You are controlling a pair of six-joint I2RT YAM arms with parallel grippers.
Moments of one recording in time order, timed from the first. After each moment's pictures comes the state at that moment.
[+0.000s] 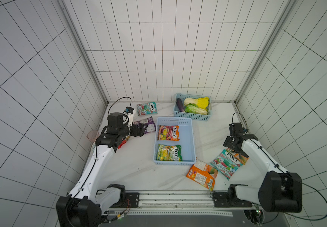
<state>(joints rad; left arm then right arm) -0.10 1.09 1.00 -0.50 0.35 -0.03 0.08 1.32 0.87 -0.81 0.44 0.55</state>
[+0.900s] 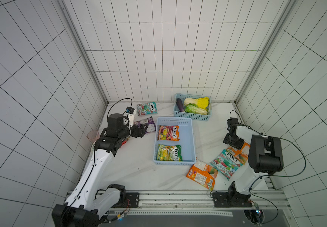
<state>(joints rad) -0.15 1.03 1.00 -0.50 0.30 -0.01 -0.03 1.76 1.05 -0.70 0.34 0.51</state>
